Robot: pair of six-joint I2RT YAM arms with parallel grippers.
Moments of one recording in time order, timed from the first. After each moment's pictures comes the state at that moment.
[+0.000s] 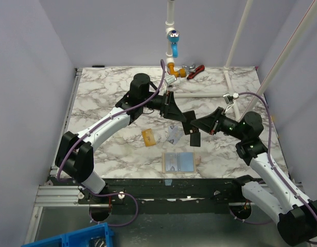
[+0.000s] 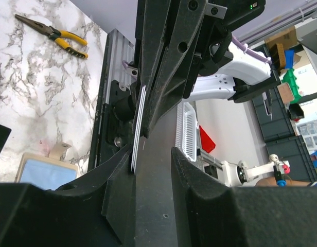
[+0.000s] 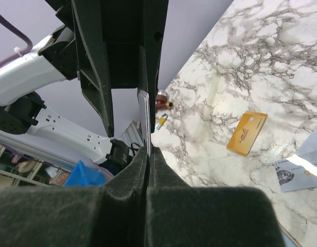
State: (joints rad) left arm -0.59 1.56 1.24 0.18 1.17 -0.80; right arm 0.29 0.84 0.57 0.32 -0.77 0.82
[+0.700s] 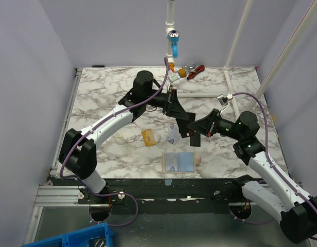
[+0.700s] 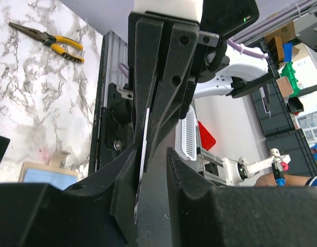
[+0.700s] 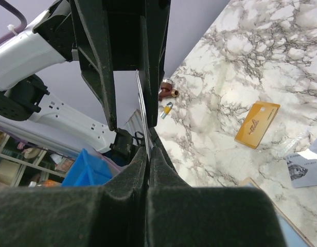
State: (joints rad) left arm -0.61 1.60 1.29 0.17 1.19 -0.80; right arm 0.37 0.86 0.57 0.30 -0.76 0.79
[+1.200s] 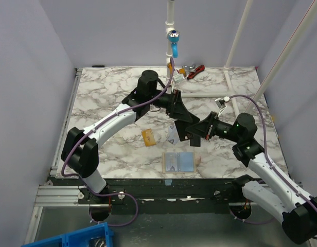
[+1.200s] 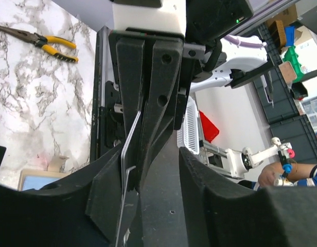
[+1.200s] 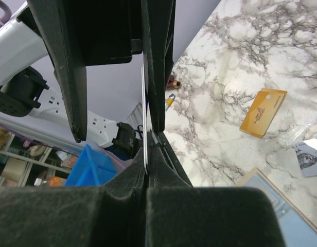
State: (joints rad) left arm -0.64 1.64 1.35 0.16 1.20 -0.76; right arm 0.39 0.86 0.56 0.28 -0.75 0.81
